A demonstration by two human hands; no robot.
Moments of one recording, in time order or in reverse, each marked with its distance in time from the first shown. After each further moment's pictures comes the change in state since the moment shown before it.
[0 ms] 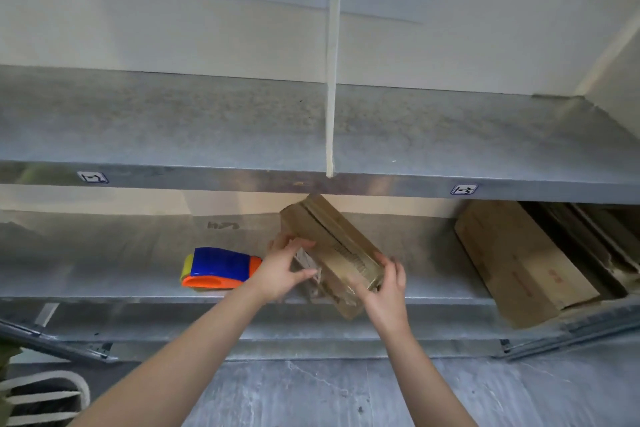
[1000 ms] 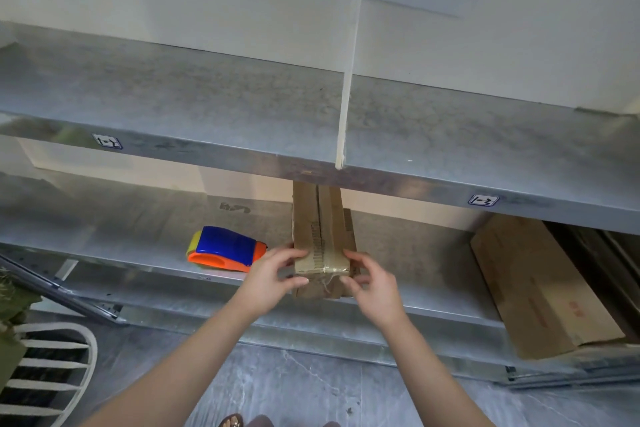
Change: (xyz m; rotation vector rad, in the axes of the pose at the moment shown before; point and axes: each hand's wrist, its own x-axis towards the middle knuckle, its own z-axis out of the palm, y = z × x) left_hand -0.043 -0.006 0.018 -0.257 0.208 -0.078; right_hand 0.029 0.001 -0.001 -0.107 -0.292 -0.305
